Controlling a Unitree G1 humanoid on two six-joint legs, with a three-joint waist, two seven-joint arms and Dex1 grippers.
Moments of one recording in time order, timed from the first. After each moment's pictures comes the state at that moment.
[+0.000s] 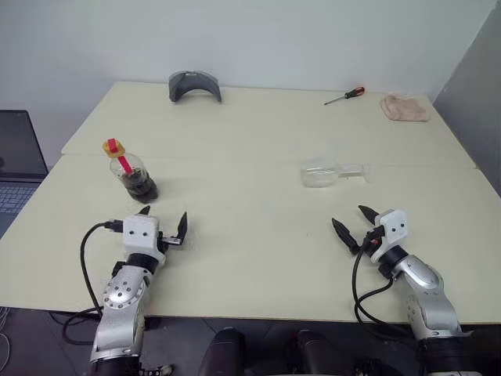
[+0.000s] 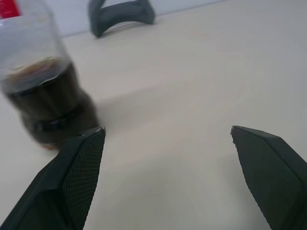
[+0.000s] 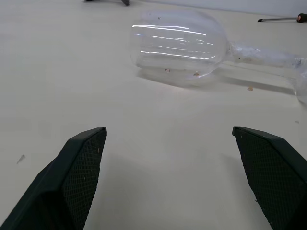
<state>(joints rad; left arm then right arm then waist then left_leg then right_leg) 0.03 0.33 0.19 -0.04 -0.12 -0.04 -0.31 -0.06 -0.33 -0.10 0.05 0.23 -0.01 0.53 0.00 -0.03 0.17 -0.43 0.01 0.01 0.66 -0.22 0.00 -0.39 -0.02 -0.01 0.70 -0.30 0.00</state>
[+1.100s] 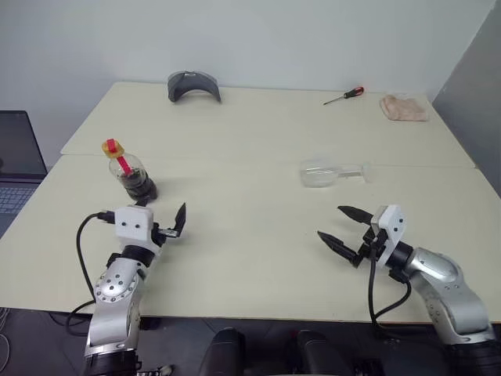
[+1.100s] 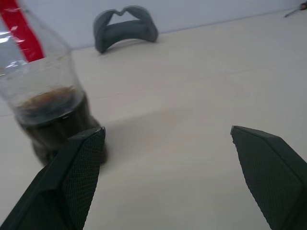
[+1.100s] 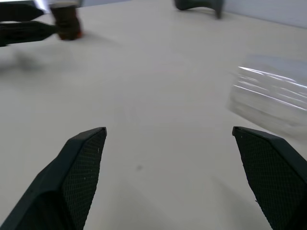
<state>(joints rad) -0.01 0.33 0.27 -0.06 -0.16 0.02 -0.28 -0.04 -0.58 -0.01 -0.34 0.41 0.27 0.82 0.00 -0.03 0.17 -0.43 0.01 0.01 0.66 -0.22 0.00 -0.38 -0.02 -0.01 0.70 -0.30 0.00</state>
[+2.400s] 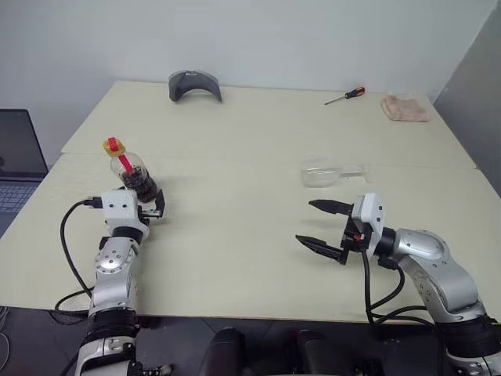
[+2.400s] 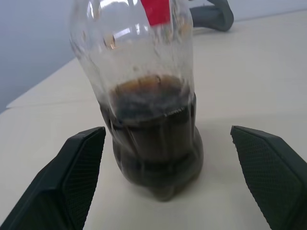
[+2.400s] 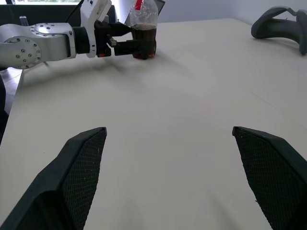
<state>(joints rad) -0.29 0.40 0.29 0.35 -0.13 -0.11 -0.14 -0.19 -0.55 0.07 -0.32 0.41 0.30 0.90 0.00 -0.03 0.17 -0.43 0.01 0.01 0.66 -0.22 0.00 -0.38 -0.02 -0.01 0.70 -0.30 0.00</state>
